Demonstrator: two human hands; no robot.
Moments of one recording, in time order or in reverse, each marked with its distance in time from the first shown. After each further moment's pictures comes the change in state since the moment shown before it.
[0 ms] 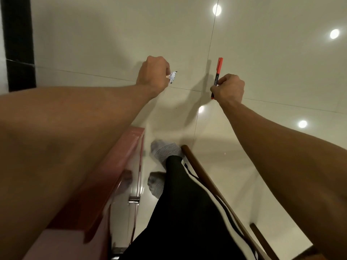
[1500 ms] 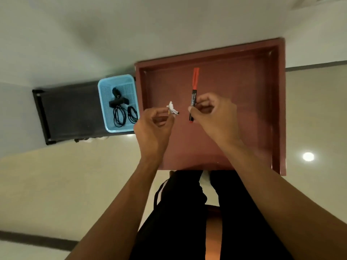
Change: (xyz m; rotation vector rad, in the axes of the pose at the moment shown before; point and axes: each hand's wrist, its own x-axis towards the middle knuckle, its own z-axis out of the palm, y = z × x) left_hand -0.654 -0.048 -0.160 -1.047 1.266 -1.358; right_hand -0.618 -0.214 -0.023 -0.338 -1.084 -1.164
